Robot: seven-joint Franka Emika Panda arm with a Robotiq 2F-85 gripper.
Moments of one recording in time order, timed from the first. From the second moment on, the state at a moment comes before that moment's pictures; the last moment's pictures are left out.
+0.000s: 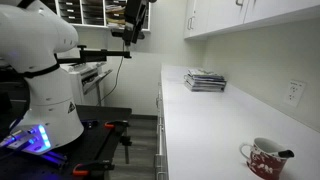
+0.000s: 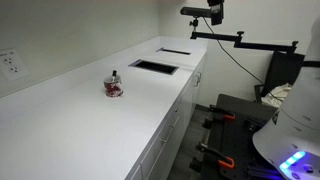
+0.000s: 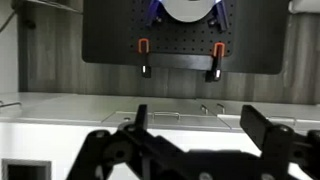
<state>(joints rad) 0.01 -0.74 -0.02 -2.55 -0.06 1.57 -0.06</state>
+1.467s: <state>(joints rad) -0.09 -0.07 0.09 -2.39 -0.32 2.31 0.71</state>
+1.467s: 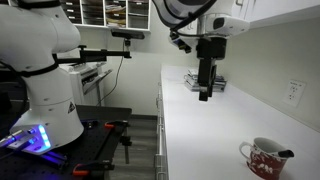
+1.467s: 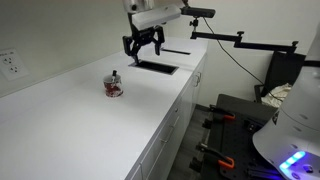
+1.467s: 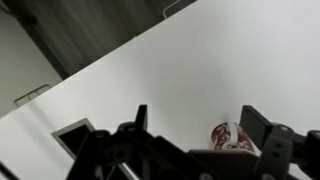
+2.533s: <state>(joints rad) 0.07 0.22 0.01 -2.14 -0.72 2.23 1.18</state>
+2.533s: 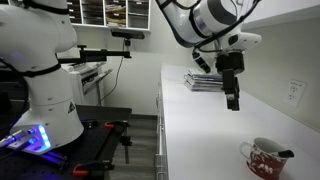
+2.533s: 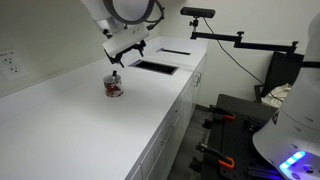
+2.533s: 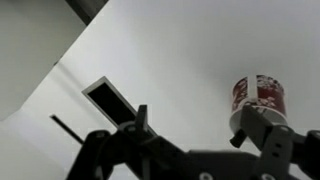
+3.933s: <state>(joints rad) 0.14 0.64 -0.08 -1.76 -0.84 2.30 1.77</state>
